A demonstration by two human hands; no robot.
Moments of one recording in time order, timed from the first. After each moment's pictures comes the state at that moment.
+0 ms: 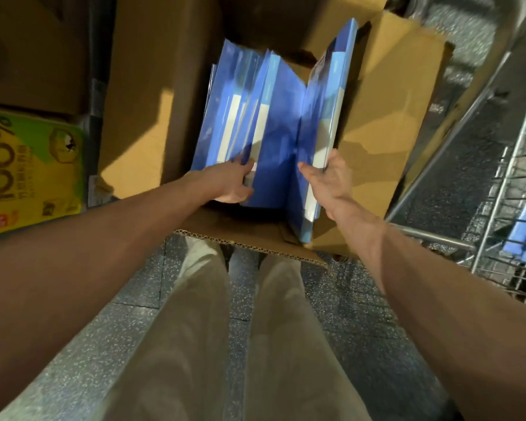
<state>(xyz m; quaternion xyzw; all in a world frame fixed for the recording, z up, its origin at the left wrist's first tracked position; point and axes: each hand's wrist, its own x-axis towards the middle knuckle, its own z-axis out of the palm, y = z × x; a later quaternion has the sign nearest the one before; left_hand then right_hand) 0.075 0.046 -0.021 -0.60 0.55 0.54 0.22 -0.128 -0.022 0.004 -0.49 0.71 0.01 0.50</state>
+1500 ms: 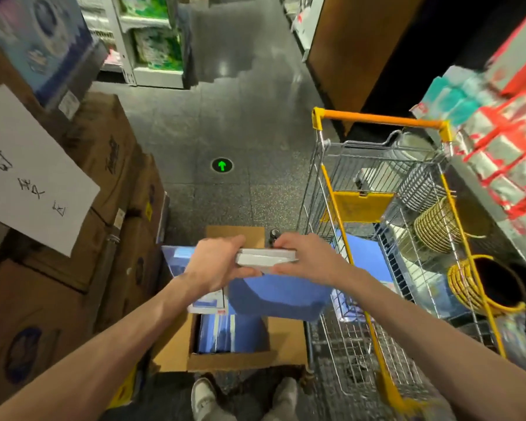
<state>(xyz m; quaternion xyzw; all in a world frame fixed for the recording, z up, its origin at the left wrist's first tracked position) 0.097 0.029 0.574 -0.62 0.77 0.13 -0.10 -0.126 -0.013 0.628 -0.85 0.46 0.00 0.25</state>
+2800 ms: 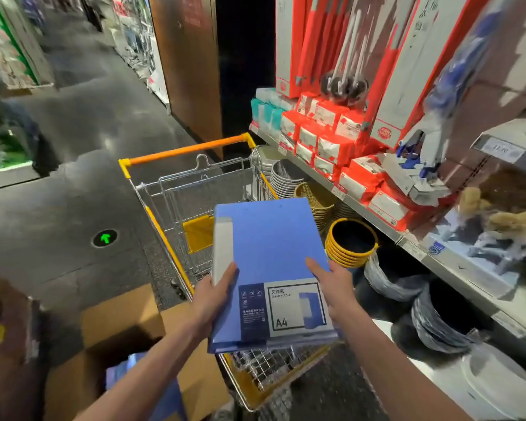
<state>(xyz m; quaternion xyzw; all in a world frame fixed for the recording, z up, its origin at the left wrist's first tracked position) -0.293 0.047 0.615 -0.58 0.43 0.61 -0.32 -0.527 0.094 0.618 -0.26 0.68 -0.56 0.41</state>
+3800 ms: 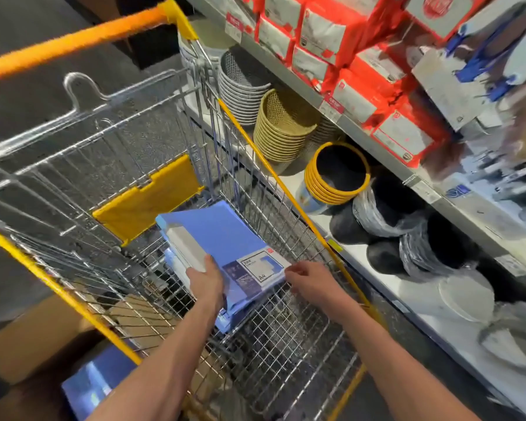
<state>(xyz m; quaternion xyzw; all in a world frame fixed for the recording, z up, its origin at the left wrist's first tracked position) -0.387 -0.179 0.367 -0.76 0.26 0.57 -0.19 -0.548 -0.075 0.493 -0.25 0.83 -0.17 0.47</state>
